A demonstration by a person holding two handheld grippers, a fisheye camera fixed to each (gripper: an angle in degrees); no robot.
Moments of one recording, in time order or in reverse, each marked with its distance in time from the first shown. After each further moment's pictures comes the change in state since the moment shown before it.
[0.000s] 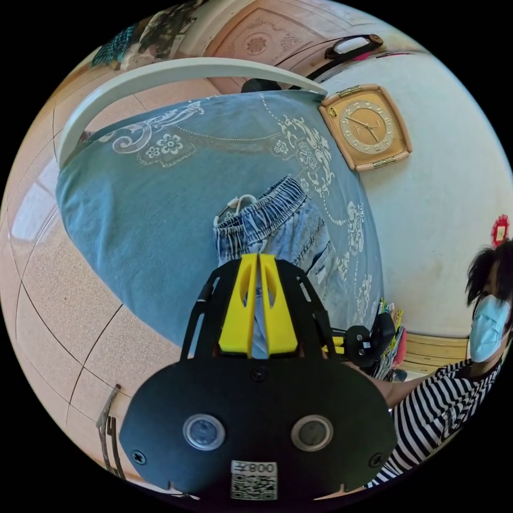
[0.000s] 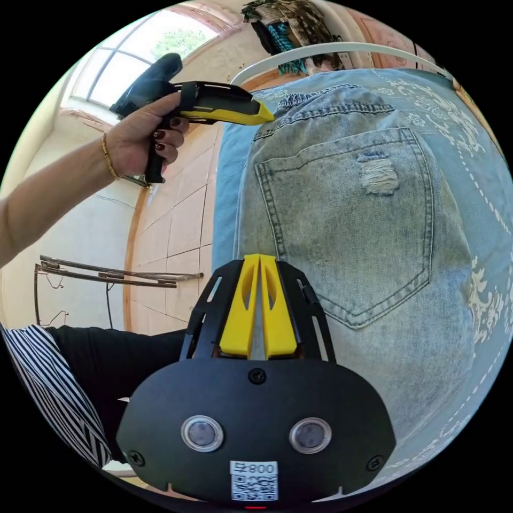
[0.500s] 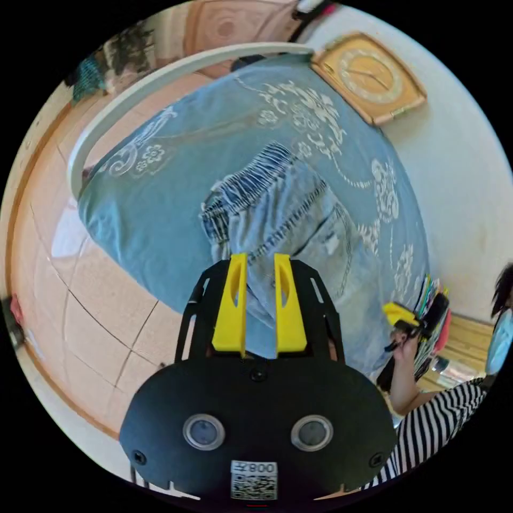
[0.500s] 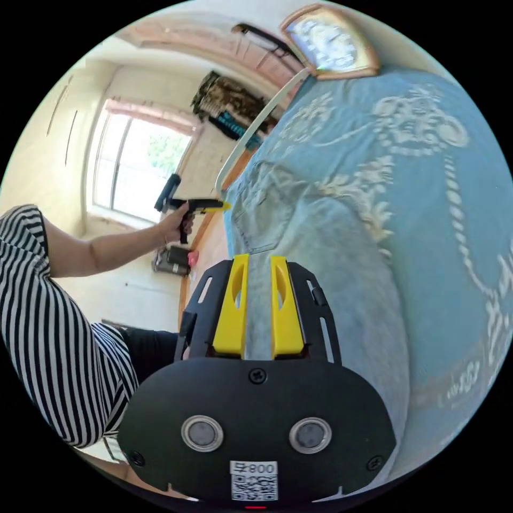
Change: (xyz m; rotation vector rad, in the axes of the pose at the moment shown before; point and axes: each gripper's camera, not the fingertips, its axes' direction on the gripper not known) left arm 0.184 0.030 0.027 -0.134 -0.282 0.079; right arm 0.106 0.210 -0.079 0.394 -0.261 0.265
